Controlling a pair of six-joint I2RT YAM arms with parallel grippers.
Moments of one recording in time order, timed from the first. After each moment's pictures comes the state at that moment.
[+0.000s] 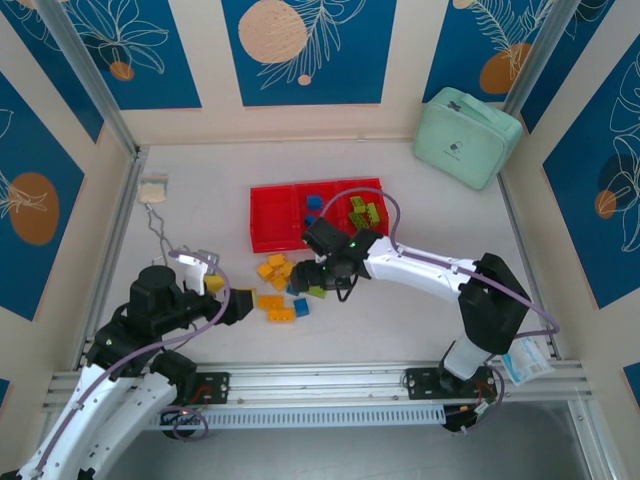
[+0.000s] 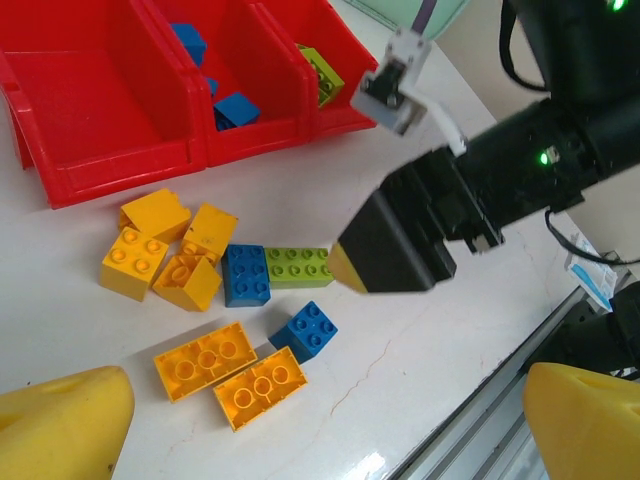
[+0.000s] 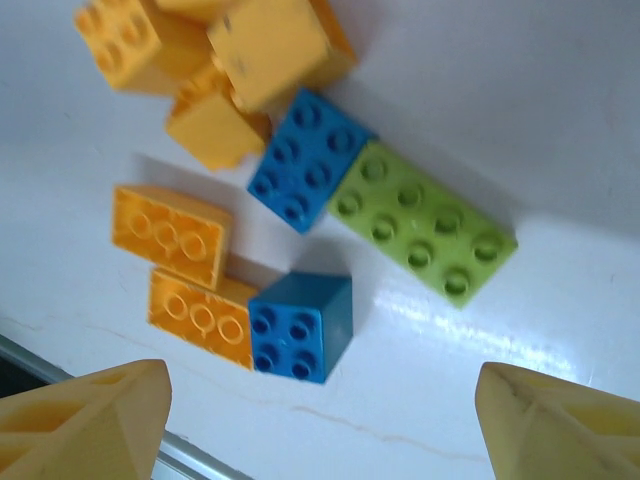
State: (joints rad) left arm -0.47 0.42 0.65 -0.73 0.36 -0.36; right arm 0.93 1.62 1.17 -0.72 -0.12 0.77
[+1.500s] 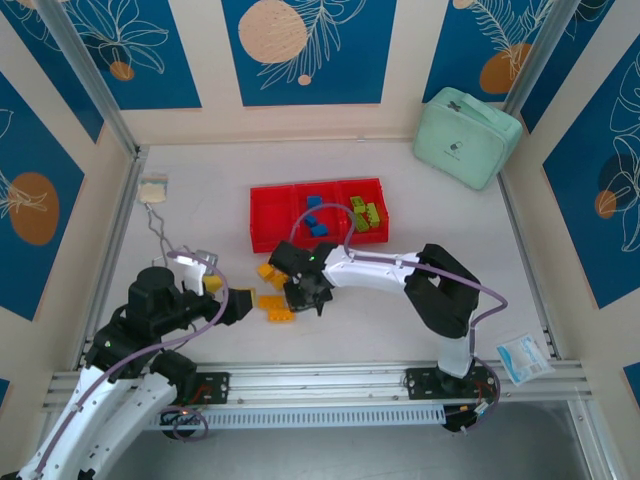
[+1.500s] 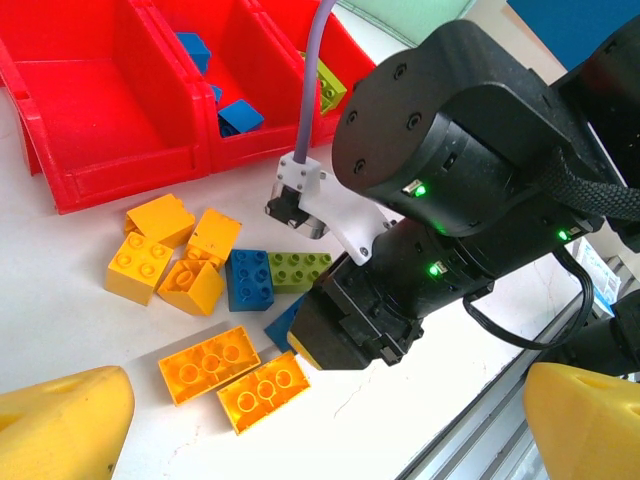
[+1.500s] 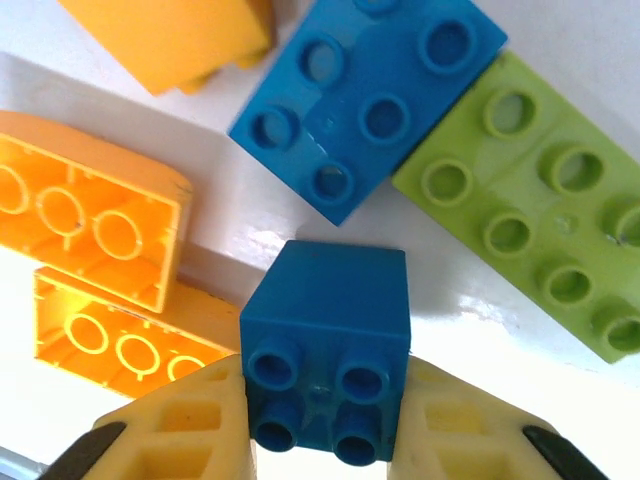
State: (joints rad) left arm -0.47 0.41 0.65 -0.73 0.34 -0.36; right arm 1.04 1.88 1.31 -0.79 -0.06 0.73
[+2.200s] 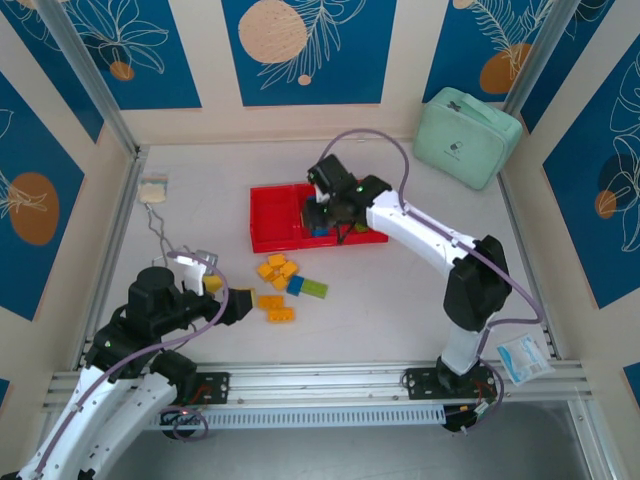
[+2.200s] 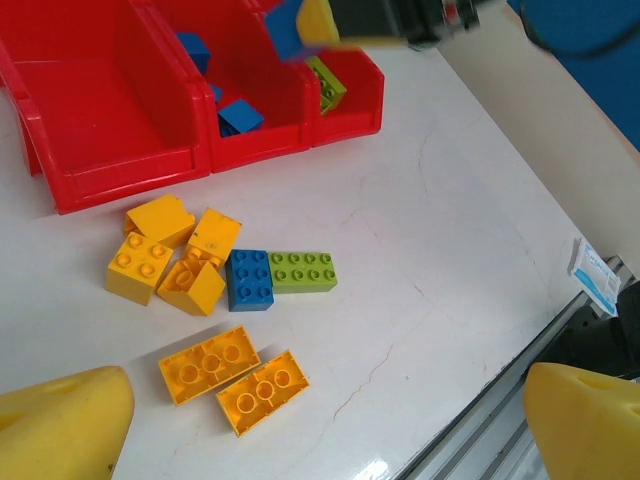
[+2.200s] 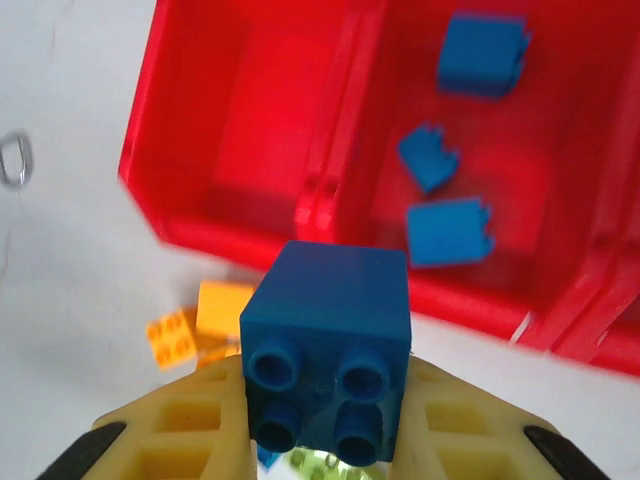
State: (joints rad) left arm -0.47 0.41 0.65 -0.73 0.34 -0.36; right arm 0.70 1.80 1.63 -0.80 -0.04 0.46
